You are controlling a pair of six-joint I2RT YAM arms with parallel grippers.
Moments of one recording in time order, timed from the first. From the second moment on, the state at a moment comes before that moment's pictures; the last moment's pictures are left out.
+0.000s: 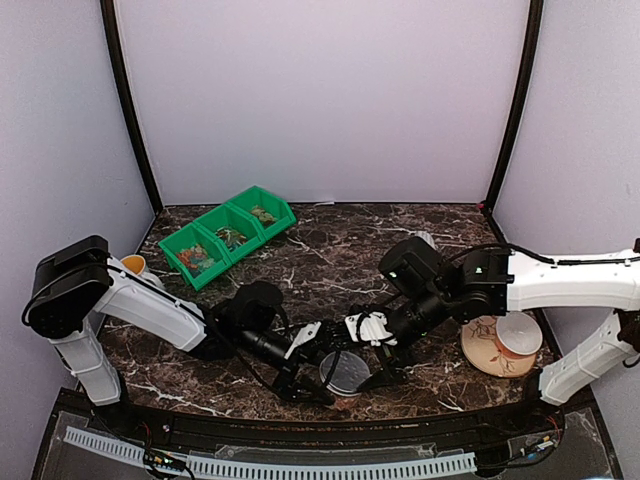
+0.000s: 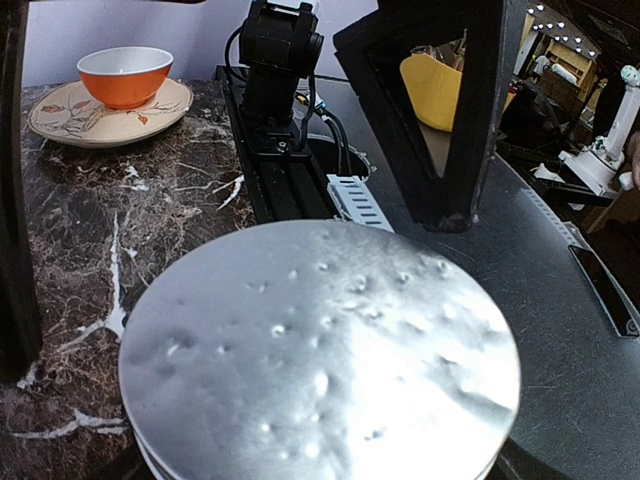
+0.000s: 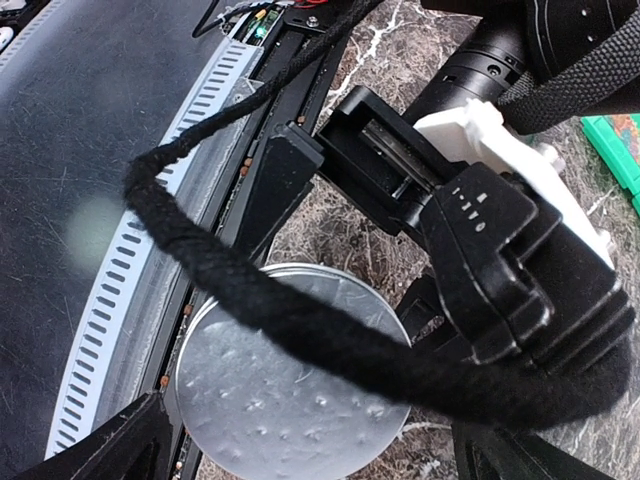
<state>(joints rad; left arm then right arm) -1.05 1.73 0.71 0.50 0.86 0.12 1.14 1.37 1.02 -0.57 -0.44 -0.64</state>
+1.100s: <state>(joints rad) -1.05 1.72 0.70 0.50 0.87 0.13 1.14 1.42 0.97 -0.47 -0.52 -0.57</state>
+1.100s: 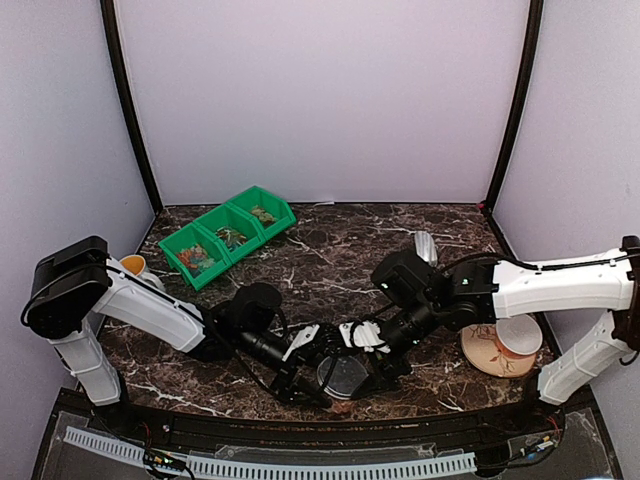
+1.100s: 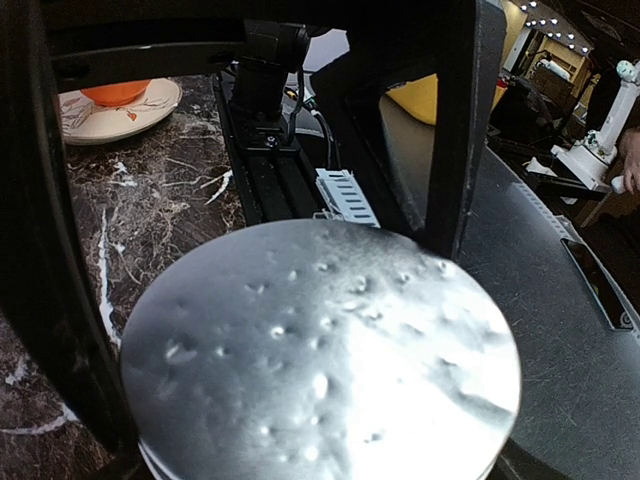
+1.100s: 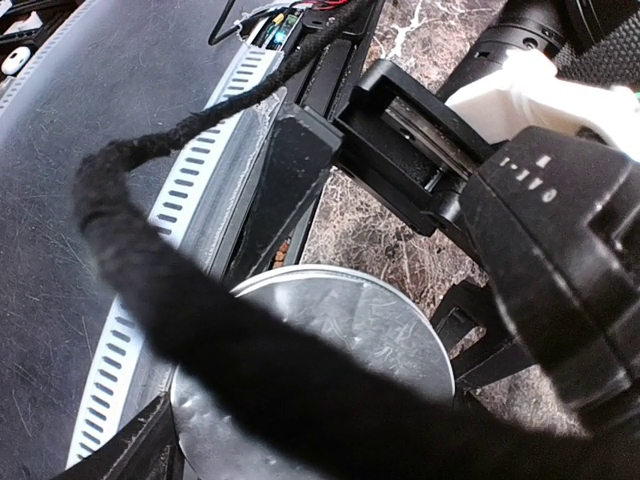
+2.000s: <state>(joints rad) -1.07 1.70 0.69 0.39 0.56 0.14 1.16 1.47 0.91 -0.39 -0.30 -0.41</state>
